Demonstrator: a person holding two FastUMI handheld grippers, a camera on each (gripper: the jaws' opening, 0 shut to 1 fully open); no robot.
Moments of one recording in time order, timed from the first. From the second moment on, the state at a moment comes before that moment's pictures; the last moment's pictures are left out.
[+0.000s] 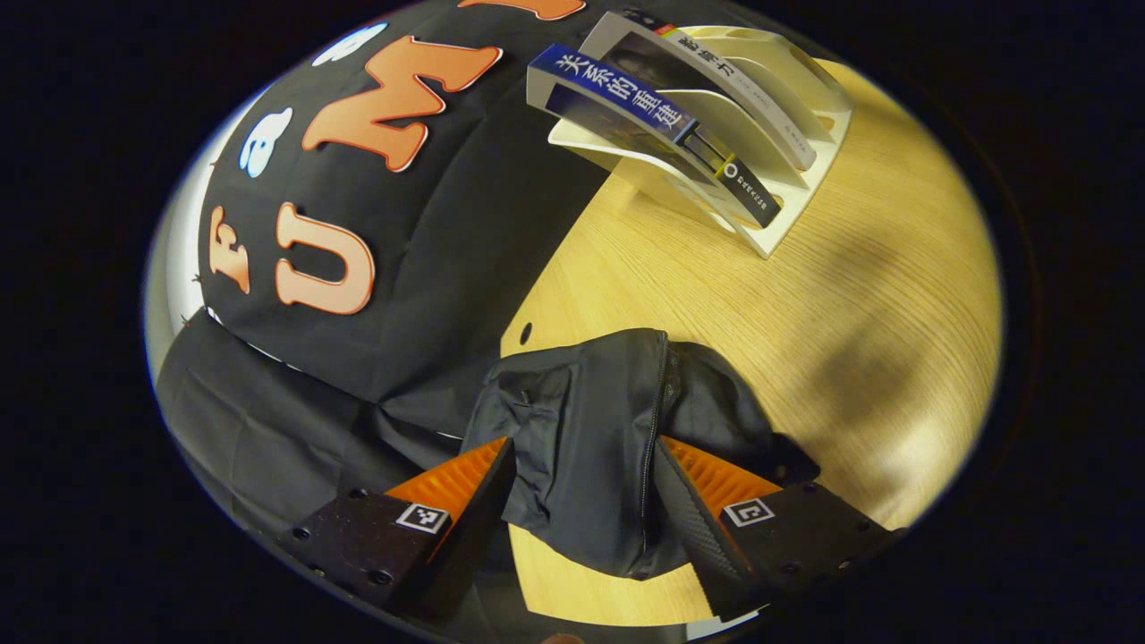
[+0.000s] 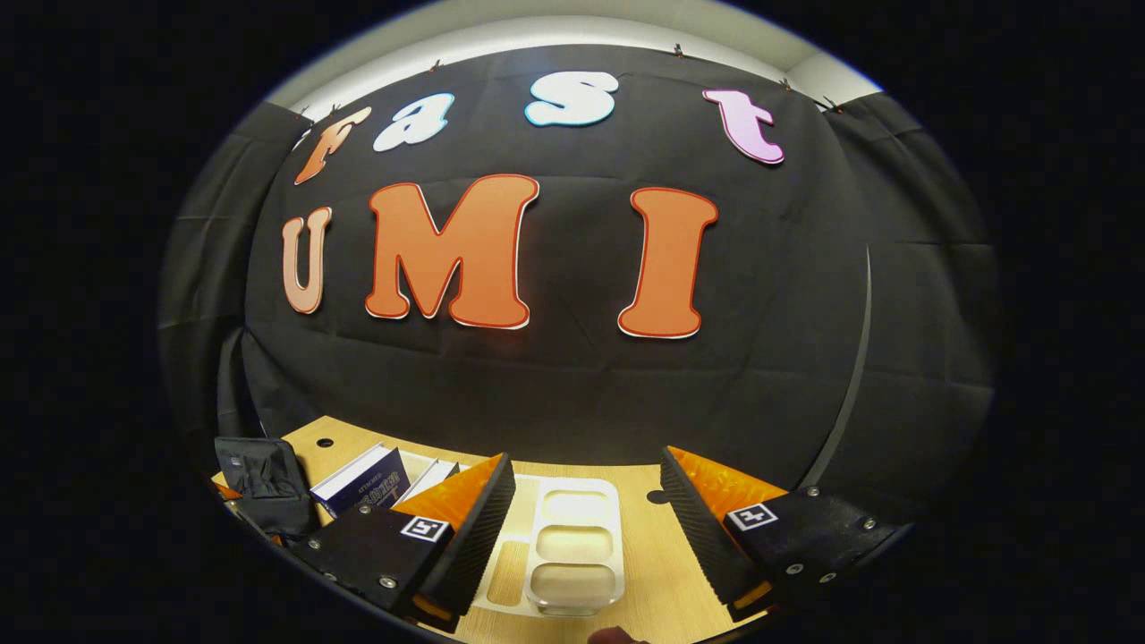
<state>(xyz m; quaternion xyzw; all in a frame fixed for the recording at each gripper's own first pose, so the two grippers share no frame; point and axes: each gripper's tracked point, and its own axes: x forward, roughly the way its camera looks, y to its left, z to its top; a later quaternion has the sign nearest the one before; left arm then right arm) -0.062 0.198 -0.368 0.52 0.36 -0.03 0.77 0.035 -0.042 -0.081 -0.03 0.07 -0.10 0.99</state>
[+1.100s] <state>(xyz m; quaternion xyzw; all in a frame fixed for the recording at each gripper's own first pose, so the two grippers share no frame) 0.018 0.239 -0.323 0.44 0.41 -0.11 0.79 0.014 -0.015 -0.071 -0.05 0.10 -0.12 0.99</state>
